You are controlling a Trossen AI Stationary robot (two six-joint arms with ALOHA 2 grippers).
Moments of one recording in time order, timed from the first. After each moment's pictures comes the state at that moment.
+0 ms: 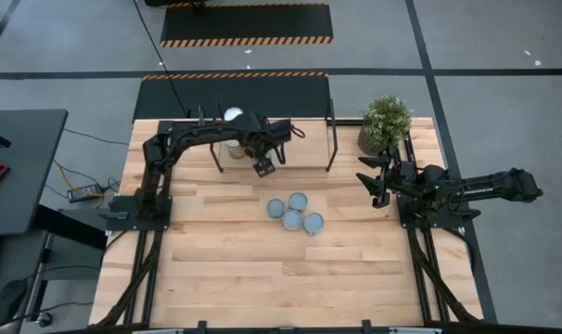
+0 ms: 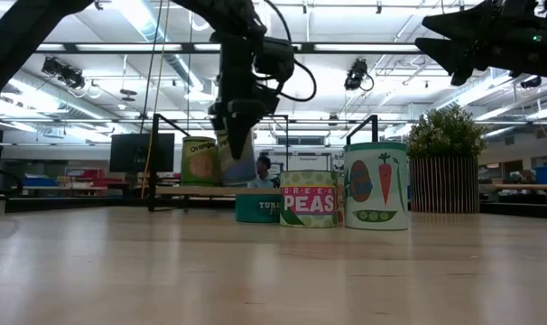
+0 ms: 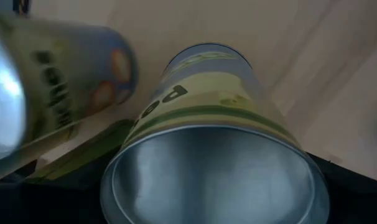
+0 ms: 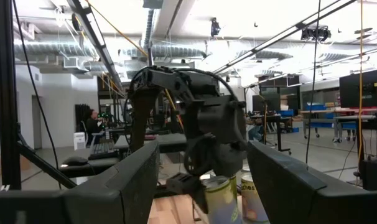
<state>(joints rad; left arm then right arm) 0.35 2.03 1.77 -1.23 -0.24 -0.09 -0.03 0.39 0.01 0.78 0.21 -0.05</state>
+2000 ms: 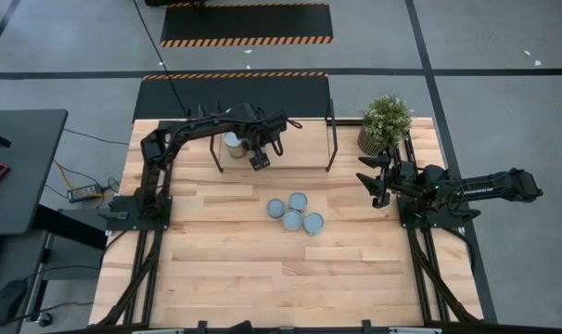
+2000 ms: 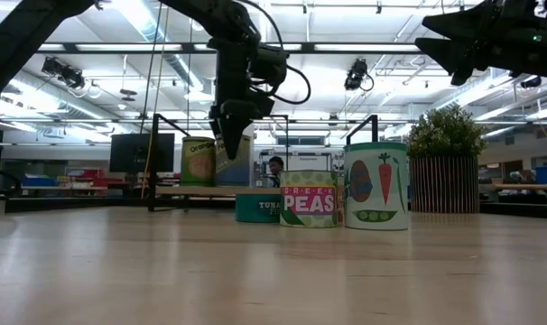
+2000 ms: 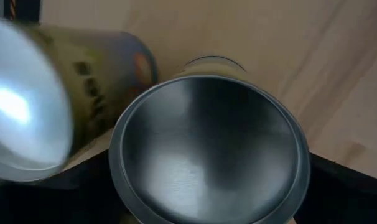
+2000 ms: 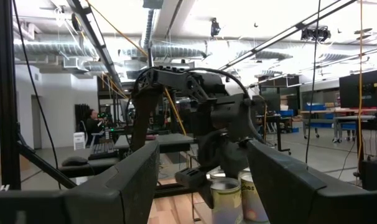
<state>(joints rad) 0.43 2.03 1.77 -1.22 -0.21 0.06 -0.03 0.39 0.01 0.78 0.21 -0.05</state>
